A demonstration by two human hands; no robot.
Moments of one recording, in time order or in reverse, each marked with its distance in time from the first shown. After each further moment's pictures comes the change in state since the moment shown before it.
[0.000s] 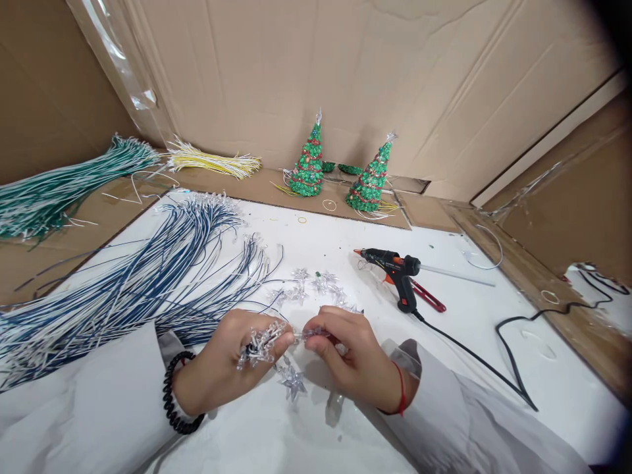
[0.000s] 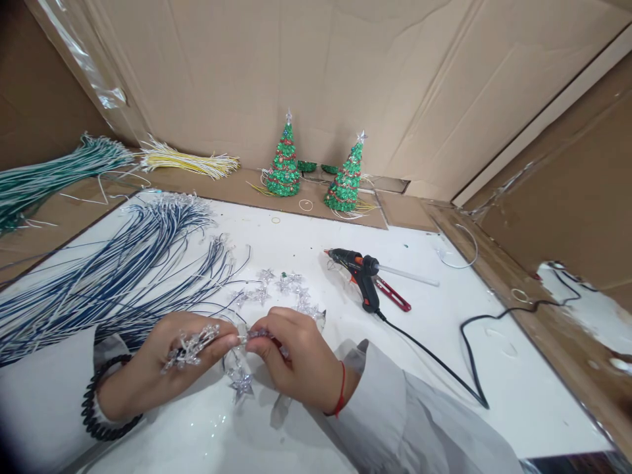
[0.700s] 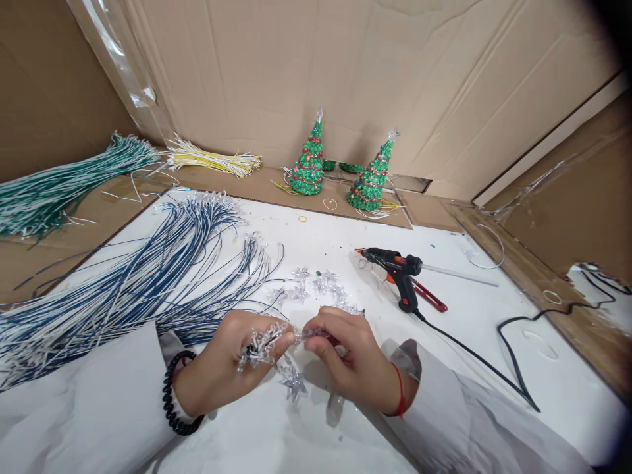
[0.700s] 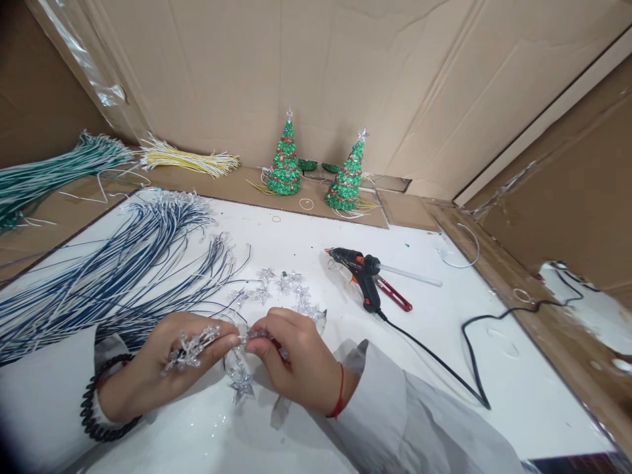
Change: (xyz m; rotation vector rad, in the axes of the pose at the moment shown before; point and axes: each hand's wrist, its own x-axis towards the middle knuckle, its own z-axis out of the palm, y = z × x) left_hand -0.001 0.001 0.002 -0.031 0.005 0.003; right_hand -0.001 -0.001 0.003 0.011 -0.010 0.017
